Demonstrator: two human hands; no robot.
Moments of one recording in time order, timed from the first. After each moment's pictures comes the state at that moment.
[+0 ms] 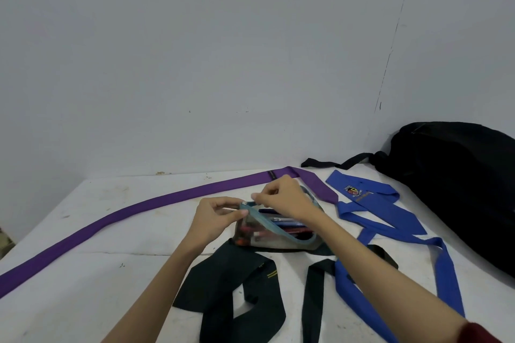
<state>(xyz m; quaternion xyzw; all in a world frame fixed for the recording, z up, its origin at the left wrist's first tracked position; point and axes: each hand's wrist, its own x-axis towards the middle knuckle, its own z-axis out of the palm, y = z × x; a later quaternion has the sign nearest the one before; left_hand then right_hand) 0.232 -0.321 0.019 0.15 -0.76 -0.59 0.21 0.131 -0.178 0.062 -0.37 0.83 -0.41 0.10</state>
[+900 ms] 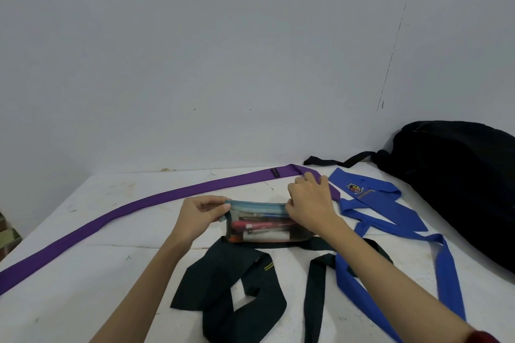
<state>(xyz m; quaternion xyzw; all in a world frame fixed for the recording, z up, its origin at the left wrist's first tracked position) 0.258 -0.338 0.022 0.20 -0.74 -0.60 0.22 0.125 -0.155 0.041 -0.36 0.92 0.00 -0.15</state>
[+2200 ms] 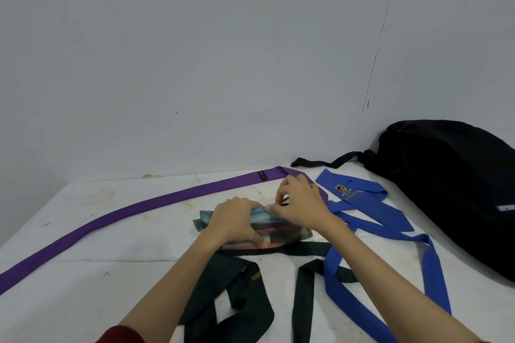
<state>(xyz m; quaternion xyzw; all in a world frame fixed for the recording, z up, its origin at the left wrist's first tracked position) 0.187 -0.288 0.030 0.08 -0.99 -0.10 0.01 0.110 -0.144 0.050 -0.37 0.90 -0.22 0.00</state>
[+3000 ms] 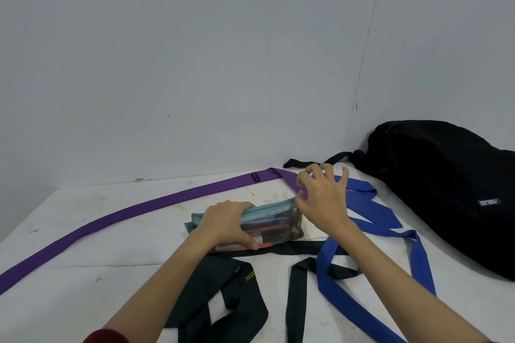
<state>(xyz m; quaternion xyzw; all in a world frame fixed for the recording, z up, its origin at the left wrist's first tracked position) 0.191 -0.294 0.030 0.05 -0.99 -0.10 -0.02 0.099 -0.107 0.041 -0.28 0.91 -0.13 -0.29</state>
